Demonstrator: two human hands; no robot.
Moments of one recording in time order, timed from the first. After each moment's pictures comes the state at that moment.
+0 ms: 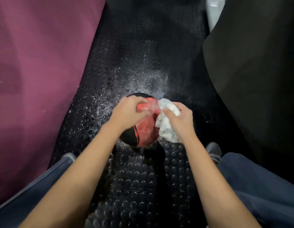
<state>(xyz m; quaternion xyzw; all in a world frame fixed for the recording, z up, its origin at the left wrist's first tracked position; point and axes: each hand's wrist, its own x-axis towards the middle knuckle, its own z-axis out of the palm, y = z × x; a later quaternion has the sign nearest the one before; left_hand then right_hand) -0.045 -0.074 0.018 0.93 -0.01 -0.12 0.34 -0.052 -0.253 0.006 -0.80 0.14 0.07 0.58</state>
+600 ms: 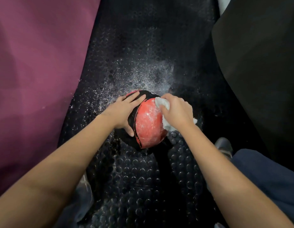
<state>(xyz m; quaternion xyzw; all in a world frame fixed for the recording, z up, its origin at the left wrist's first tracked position) -0.026 -0.032 -0.024 0.93 -0.13 -0.33 0.06 -0.022 -0.236 -0.022 -0.97 -0.05 0.11 0.21</state>
